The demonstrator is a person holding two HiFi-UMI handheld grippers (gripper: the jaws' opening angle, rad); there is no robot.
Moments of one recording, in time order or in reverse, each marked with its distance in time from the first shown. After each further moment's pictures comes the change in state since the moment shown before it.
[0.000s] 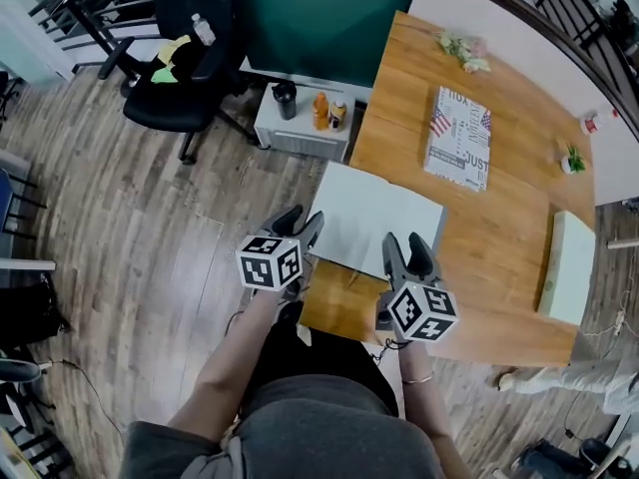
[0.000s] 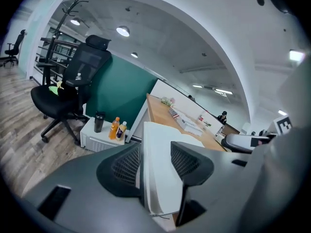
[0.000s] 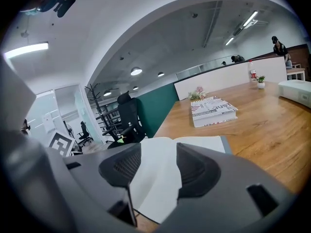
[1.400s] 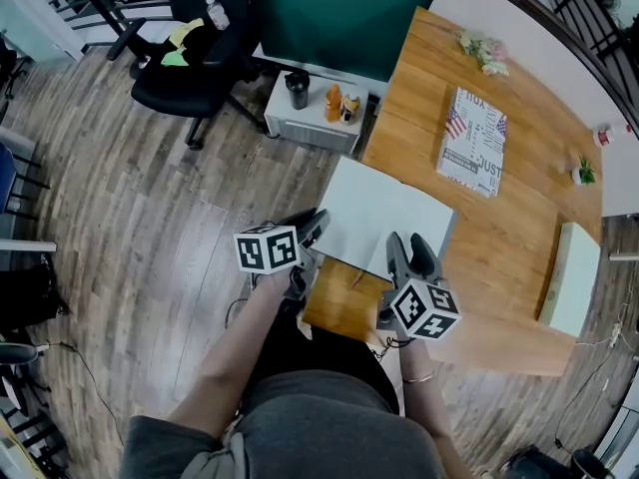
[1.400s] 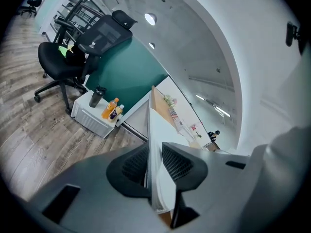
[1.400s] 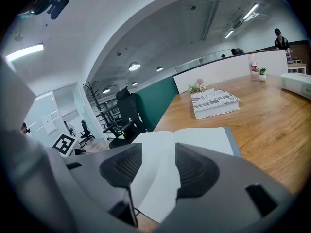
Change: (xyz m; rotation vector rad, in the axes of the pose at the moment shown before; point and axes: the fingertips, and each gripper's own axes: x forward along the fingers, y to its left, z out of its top) left arm 0.009 0.006 -0.023 -0.325 0.067 -0.122; right arm 0.014 0.000 -0.015 0.031 0.069 0.012
